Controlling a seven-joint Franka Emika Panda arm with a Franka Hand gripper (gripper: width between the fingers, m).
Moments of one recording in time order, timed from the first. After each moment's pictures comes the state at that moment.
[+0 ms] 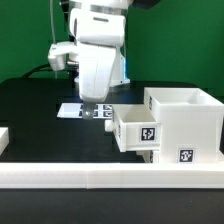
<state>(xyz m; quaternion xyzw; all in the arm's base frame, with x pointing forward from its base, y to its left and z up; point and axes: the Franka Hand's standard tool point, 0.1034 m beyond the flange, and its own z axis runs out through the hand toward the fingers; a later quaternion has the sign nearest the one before) 0.552 -0.047 0.070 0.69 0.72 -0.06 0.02</state>
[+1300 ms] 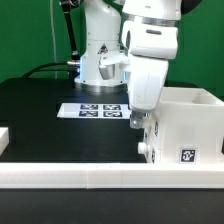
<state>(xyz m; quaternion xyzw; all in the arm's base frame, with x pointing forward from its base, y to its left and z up) 0.563 0.022 0.071 0.72 0.69 -0.06 0.01</state>
